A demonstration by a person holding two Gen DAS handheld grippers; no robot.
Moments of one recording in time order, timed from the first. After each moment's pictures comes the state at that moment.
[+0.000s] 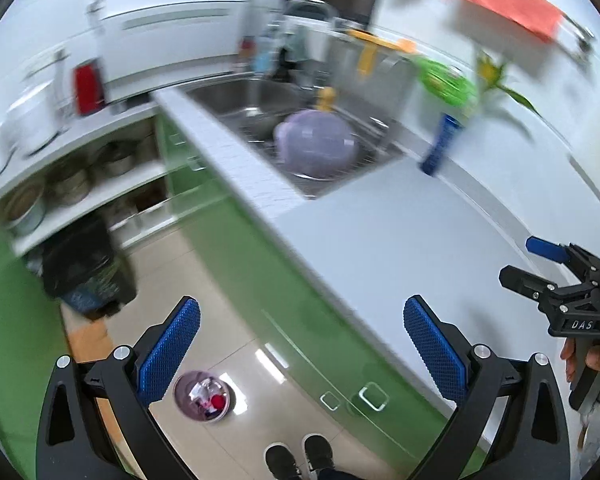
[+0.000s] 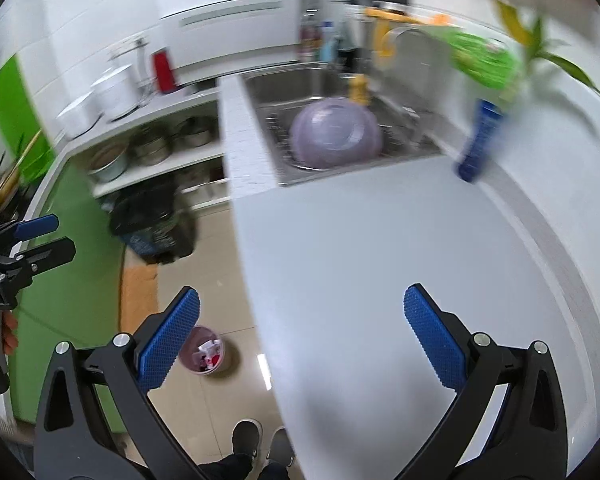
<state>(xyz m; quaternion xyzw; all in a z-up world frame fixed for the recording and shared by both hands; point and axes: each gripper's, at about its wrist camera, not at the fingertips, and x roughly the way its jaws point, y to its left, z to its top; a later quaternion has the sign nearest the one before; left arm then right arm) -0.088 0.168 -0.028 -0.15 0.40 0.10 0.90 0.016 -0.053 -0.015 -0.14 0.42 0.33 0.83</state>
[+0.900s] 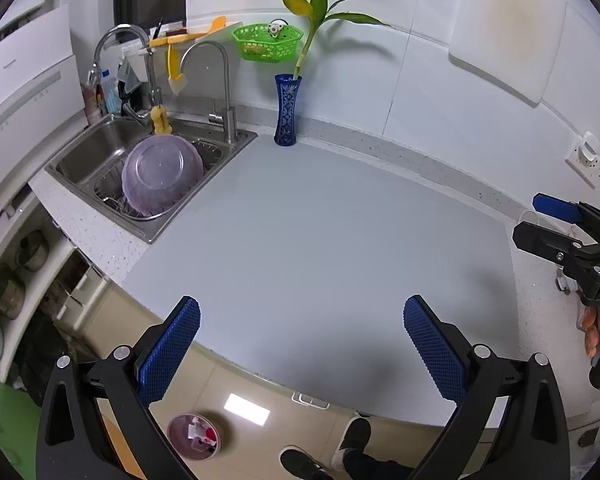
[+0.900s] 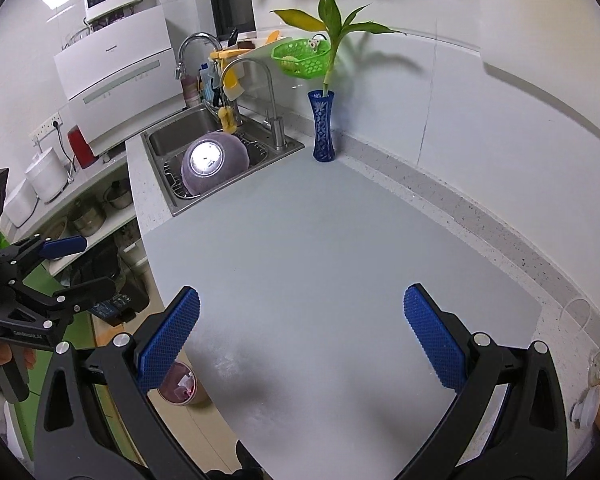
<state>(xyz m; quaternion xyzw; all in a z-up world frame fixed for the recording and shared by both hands) -0.008 0.015 0.002 -0.02 0.43 -0.07 0.90 0.015 -0.223 0.028 -0.04 0.40 0.20 0.89</state>
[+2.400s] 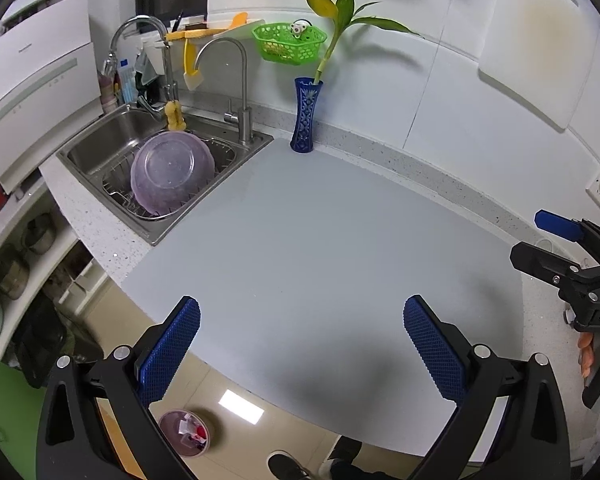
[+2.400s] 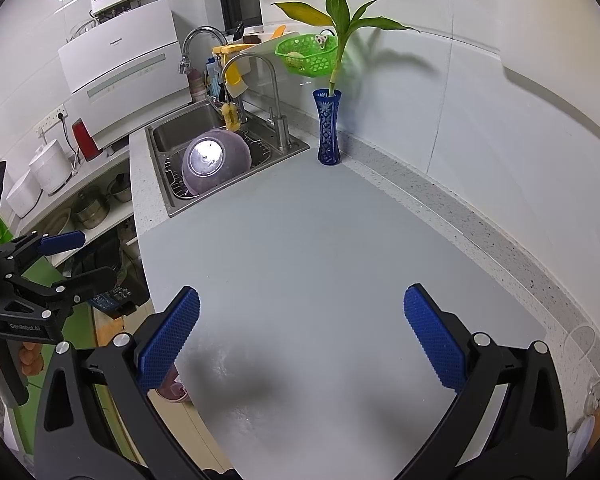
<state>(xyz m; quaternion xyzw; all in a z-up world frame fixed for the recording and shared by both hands) 0.021 0.012 0.000 -0.05 0.43 -0.03 0.90 0.040 -0.216 0.021 -0.05 0.41 0.21 0.89</state>
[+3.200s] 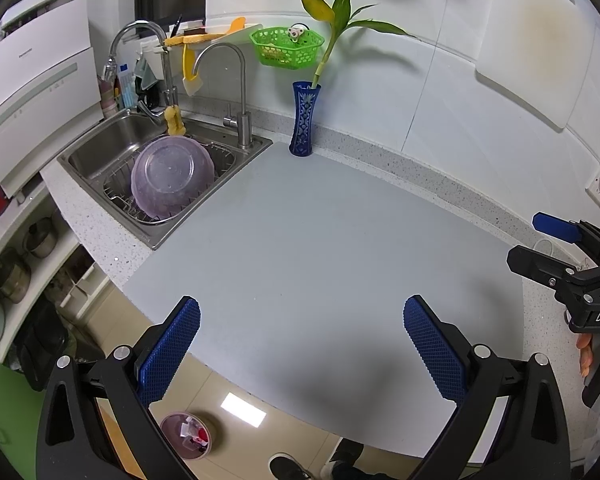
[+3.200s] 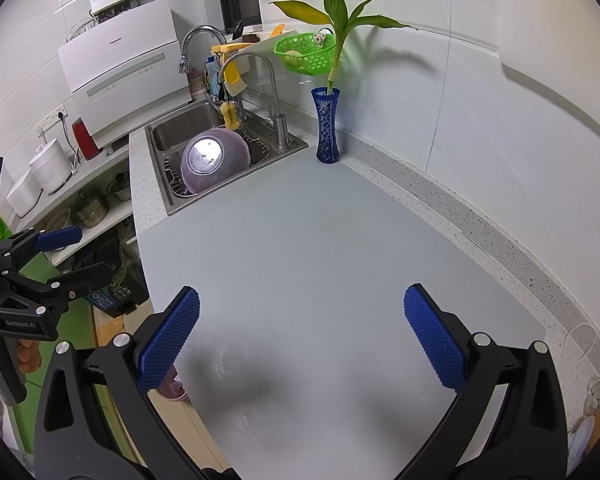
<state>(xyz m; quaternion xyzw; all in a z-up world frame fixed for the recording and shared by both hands) 0.021 0.006 0.005 -0.05 0.43 -0.03 0.90 0.040 -0.216 0.020 -0.05 0.41 0.21 0.89</state>
